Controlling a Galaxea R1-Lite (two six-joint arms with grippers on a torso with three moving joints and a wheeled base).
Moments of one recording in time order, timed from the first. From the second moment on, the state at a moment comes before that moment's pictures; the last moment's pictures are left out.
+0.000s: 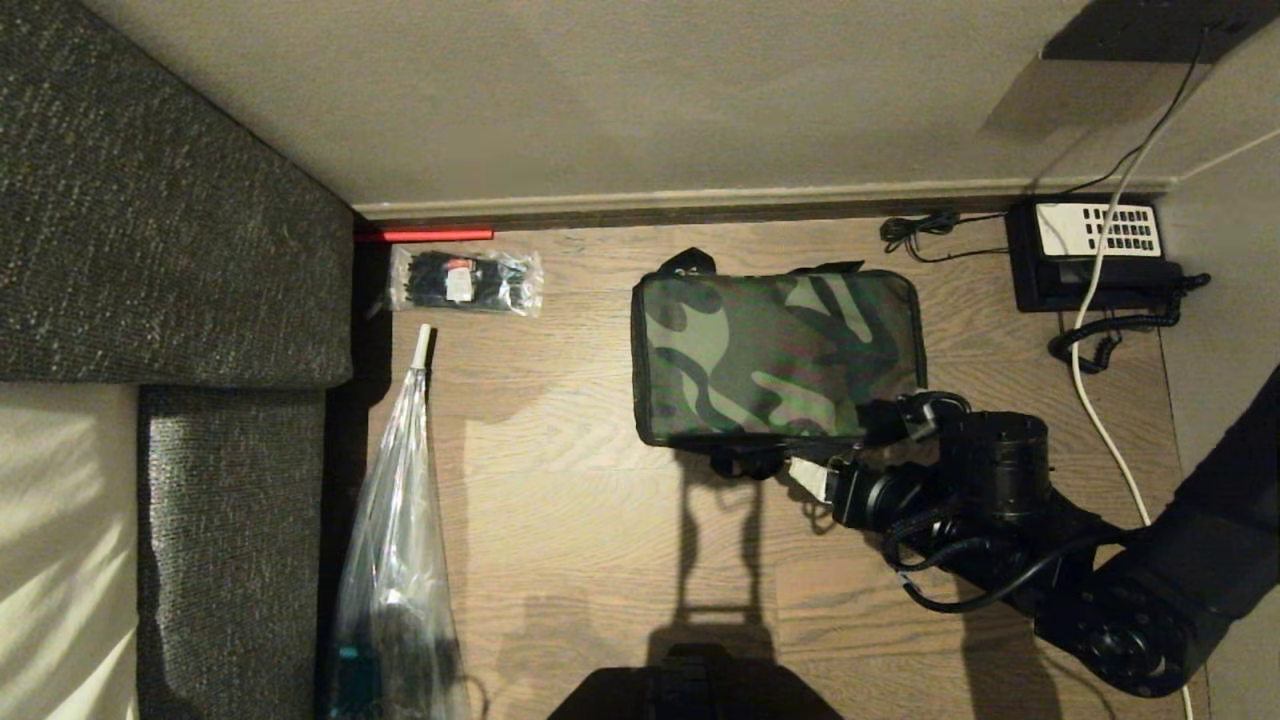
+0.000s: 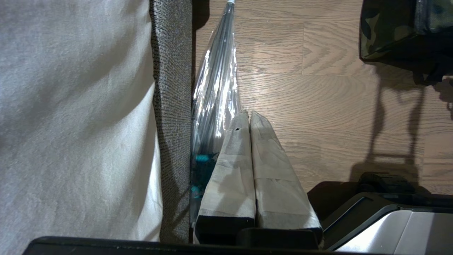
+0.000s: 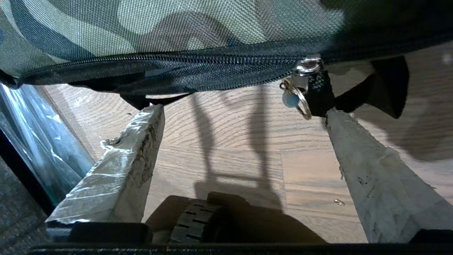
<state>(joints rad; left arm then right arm) 0.00 0.00 0.00 0.01 0.01 -0.01 0.44 1.99 -0.54 -1.11 -0.08 0.41</state>
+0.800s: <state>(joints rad) 0.00 0.00 0.00 0.01 0.01 -0.01 0.44 2.08 -0.56 -1.24 -0.08 0.46</state>
